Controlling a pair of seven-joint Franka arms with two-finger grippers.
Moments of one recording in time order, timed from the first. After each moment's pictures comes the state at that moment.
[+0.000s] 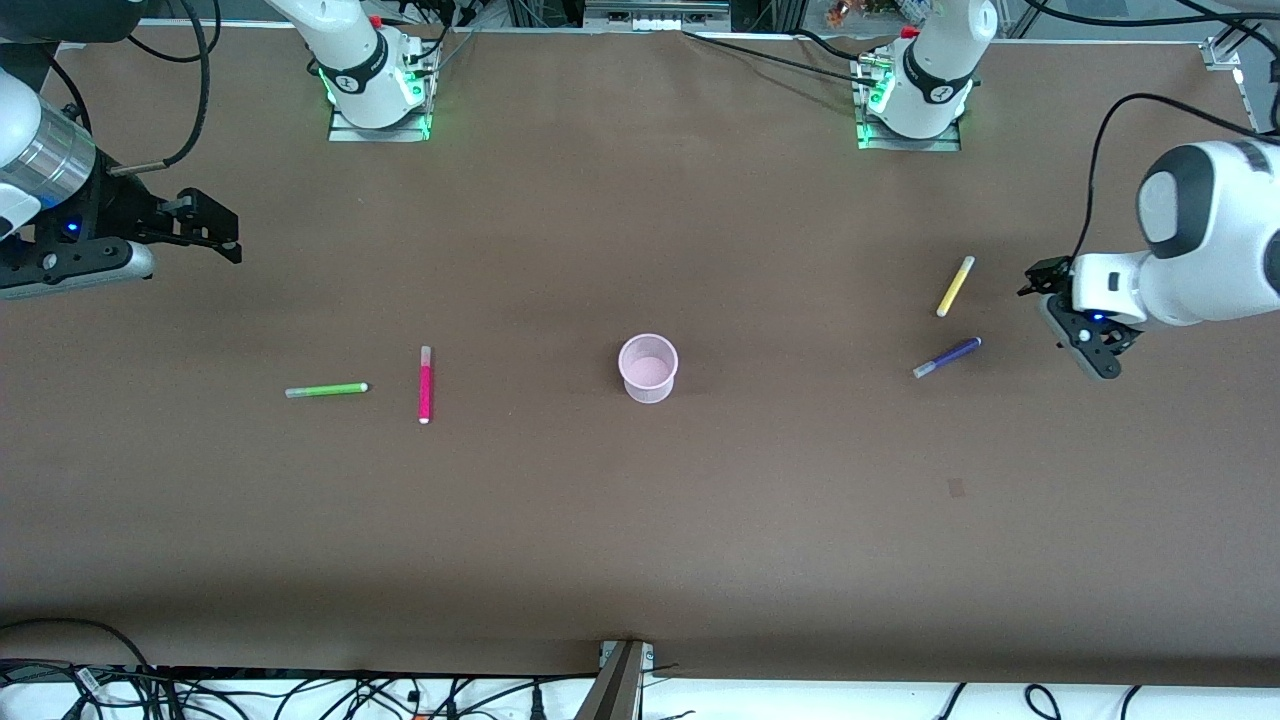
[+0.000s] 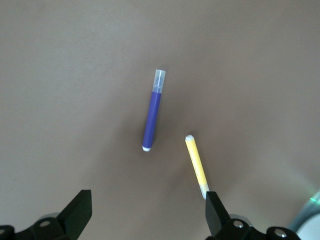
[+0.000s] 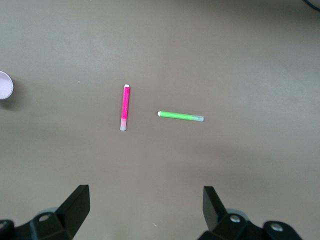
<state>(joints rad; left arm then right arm) 0.17 0.18 -0.05 -2.07 -0.02 2.02 1.01 0.04 0.06 0.07 -1.57 -0.01 1.61 -0.09</state>
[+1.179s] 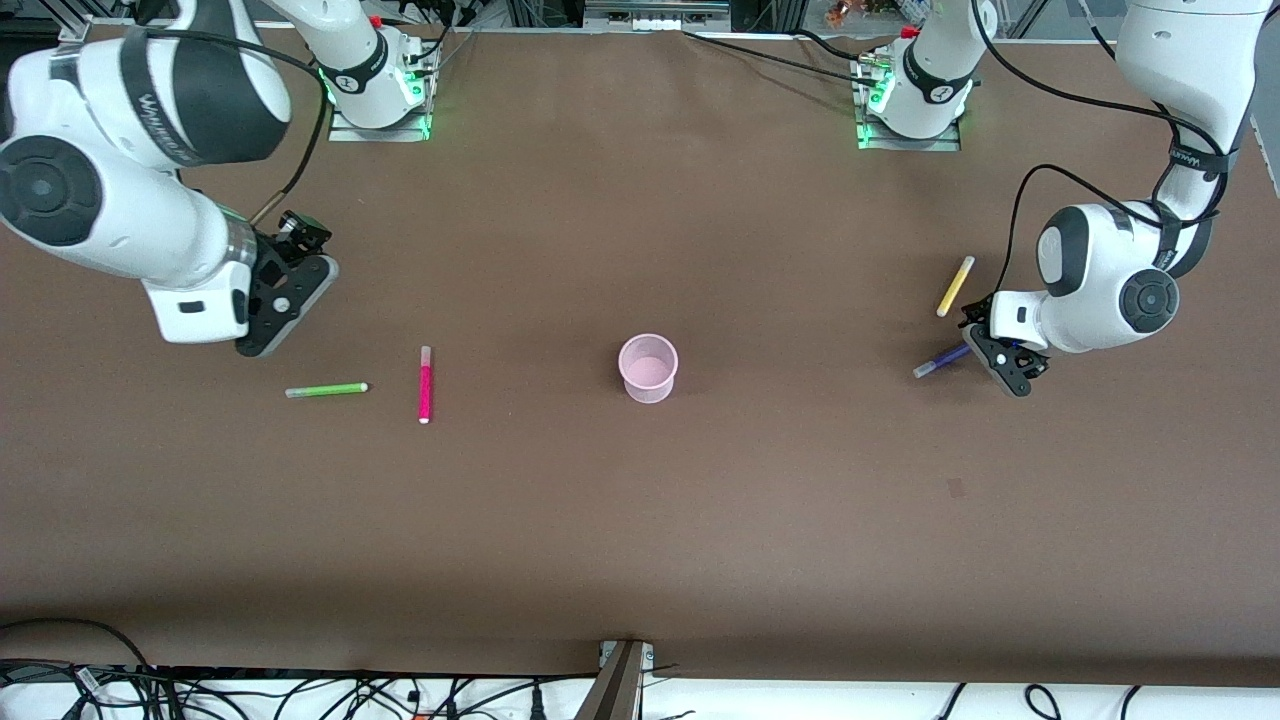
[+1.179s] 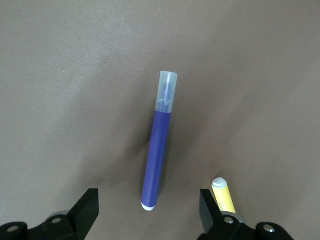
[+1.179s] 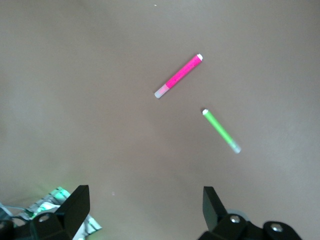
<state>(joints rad) 0.16 0.38 -0.07 -2.17 -0.01 2.35 1.01 0.16 0.23 0.09 -1.57 -0.05 1.57 -0.72</state>
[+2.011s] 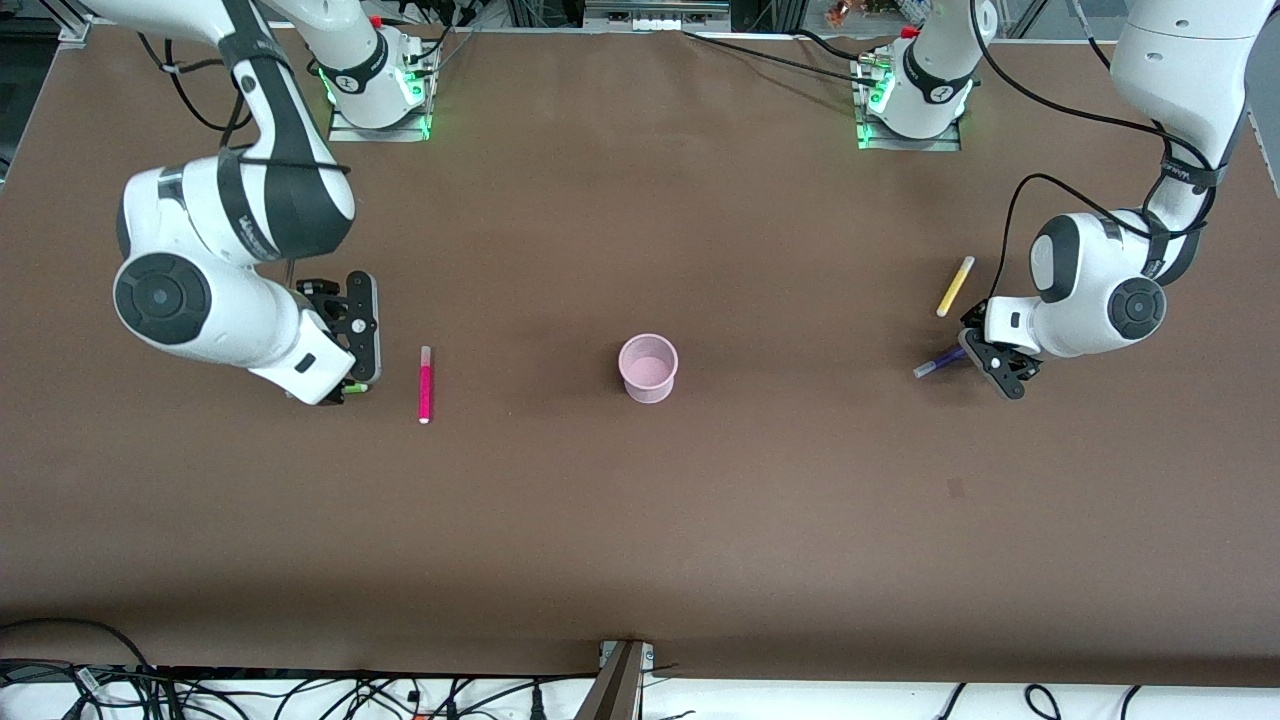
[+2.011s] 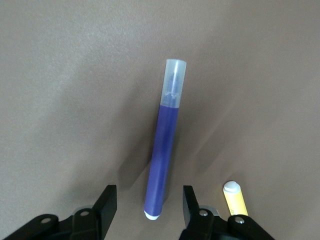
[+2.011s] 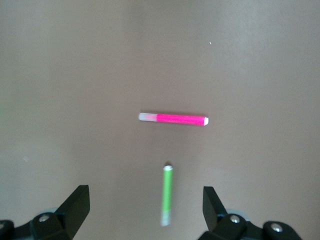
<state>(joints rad) 0.17 0.43 -0.07 -2.17 0.01 2.38 1.01 0.18 0.47 0.08 -1.47 -0.06 1.73 -1.51</state>
